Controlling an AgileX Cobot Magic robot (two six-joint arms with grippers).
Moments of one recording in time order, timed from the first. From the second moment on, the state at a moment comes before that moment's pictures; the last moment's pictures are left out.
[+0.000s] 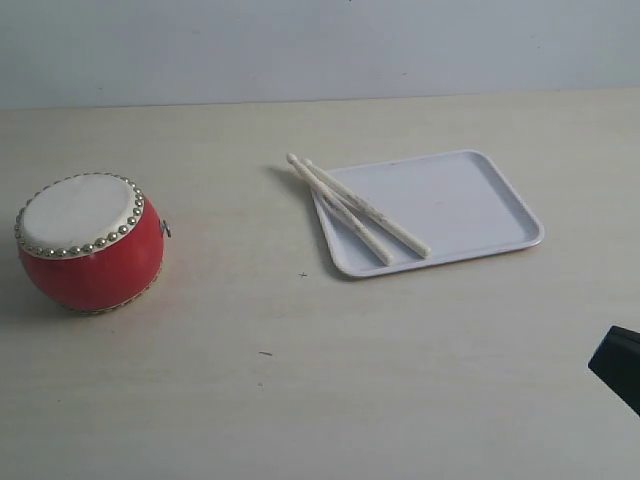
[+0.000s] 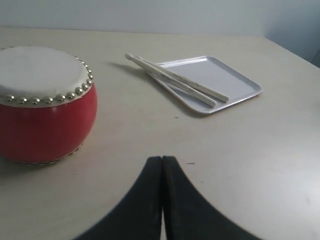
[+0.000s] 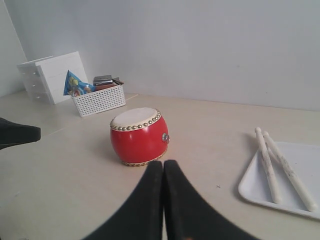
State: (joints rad) left arm -0.49 0.00 0.00 -0.28 0.38 0.01; right arm 0.42 0.01 0.00 1.22 0.32 -1.02
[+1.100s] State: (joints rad) left arm -0.49 0.00 0.00 -0.27 0.37 0.04; right arm 0.42 0.01 0.00 0.10 0.30 -0.23
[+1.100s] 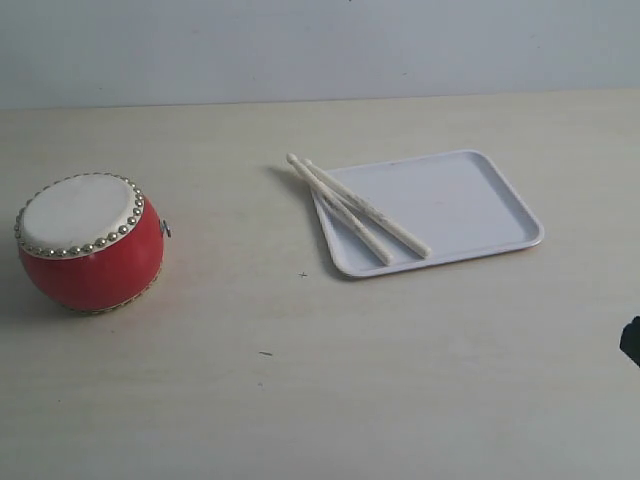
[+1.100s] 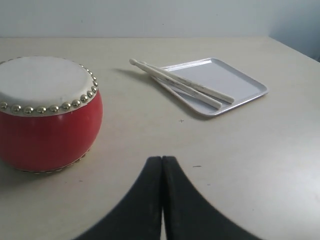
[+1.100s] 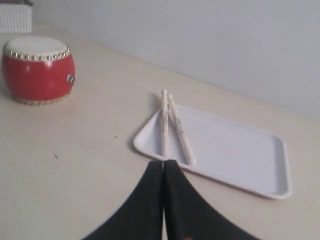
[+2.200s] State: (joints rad) left arm -0.49 0.00 0.00 -0.27 0.37 0.07; right arm 0.42 0.01 0.00 0.00 0.29 0.08
